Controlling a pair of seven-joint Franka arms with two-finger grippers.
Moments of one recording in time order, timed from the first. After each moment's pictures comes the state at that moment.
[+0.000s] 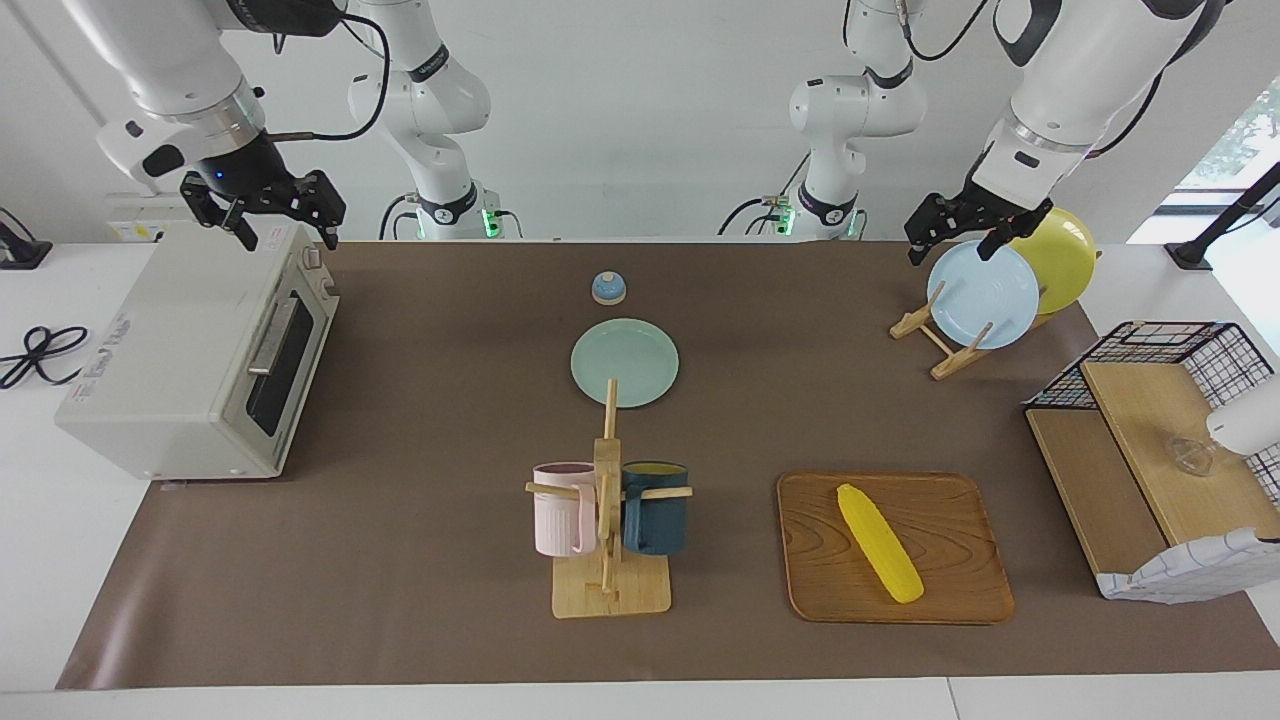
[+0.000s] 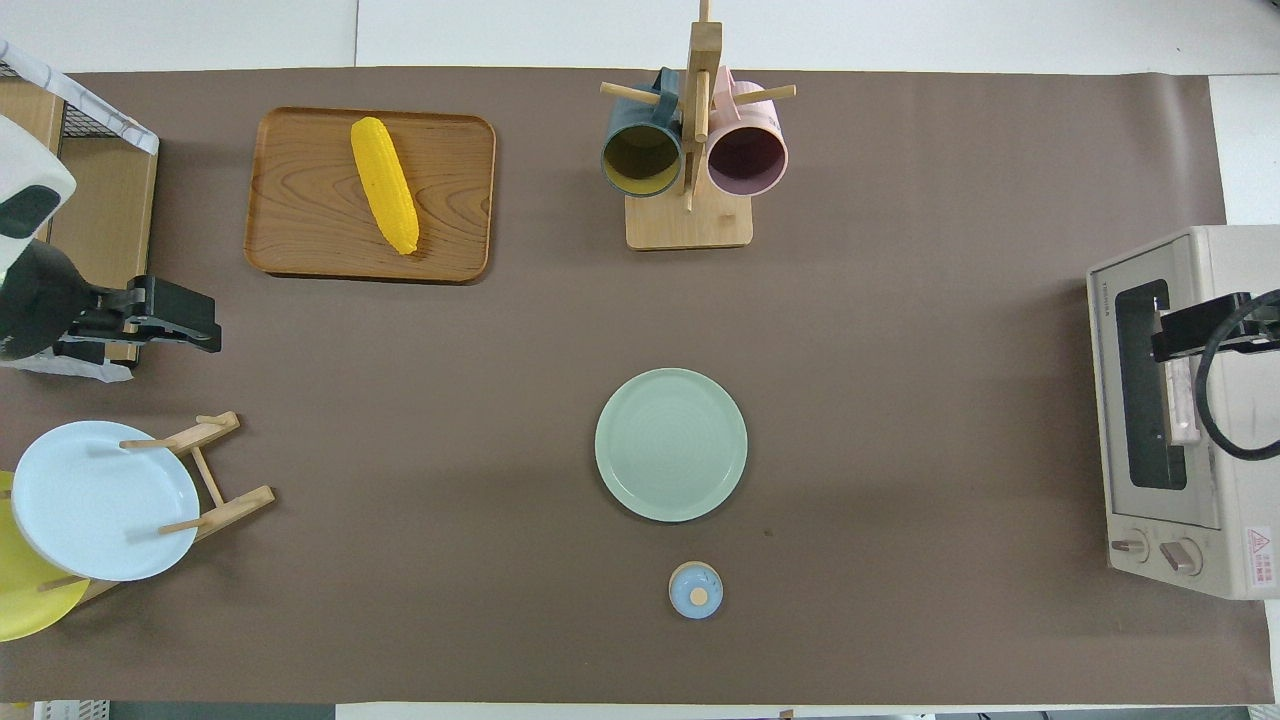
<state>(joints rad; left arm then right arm) -0.08 -0.04 -0.07 -1.60 -0.05 1.49 -0.18 -0.01 -0.06 -0.03 -1.60 -0.03 1.46 -0.05</state>
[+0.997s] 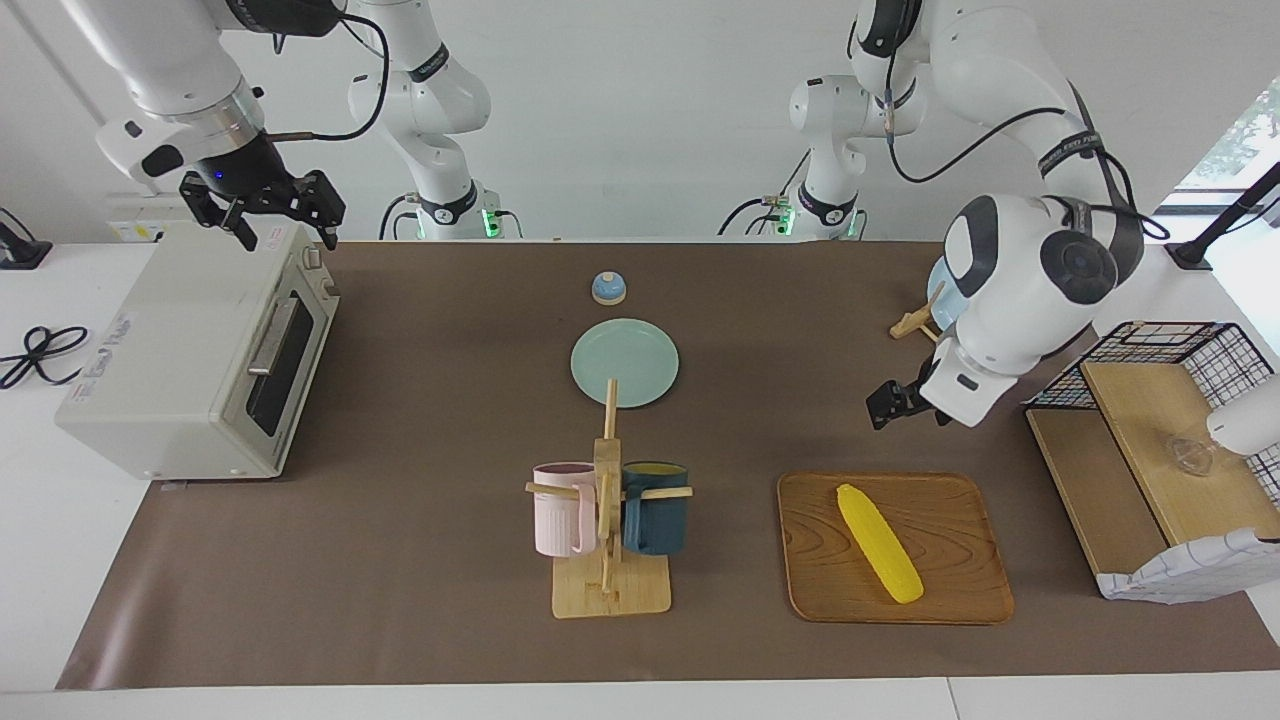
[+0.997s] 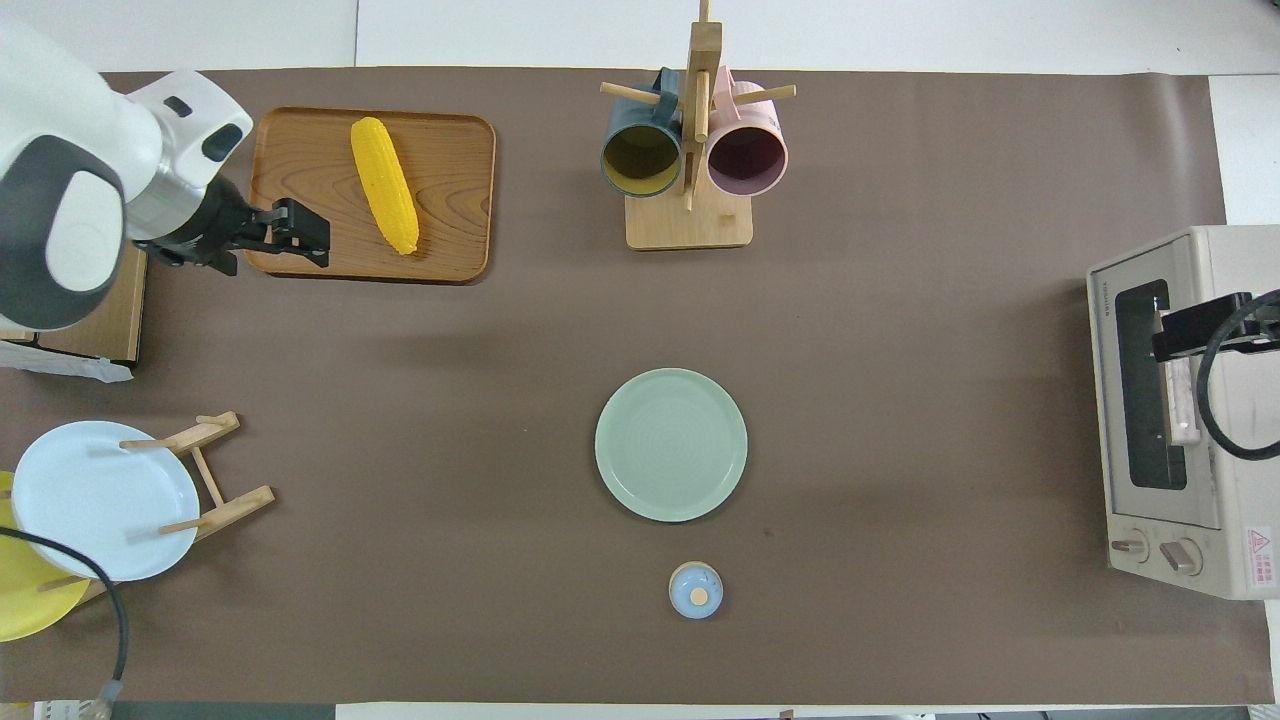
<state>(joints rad) -0.12 0.49 -0.08 -1.38 -0.03 1.80 -0.16 -0.01 -0.06 -0.04 -1.60 -0.03 1.46 -0.05</state>
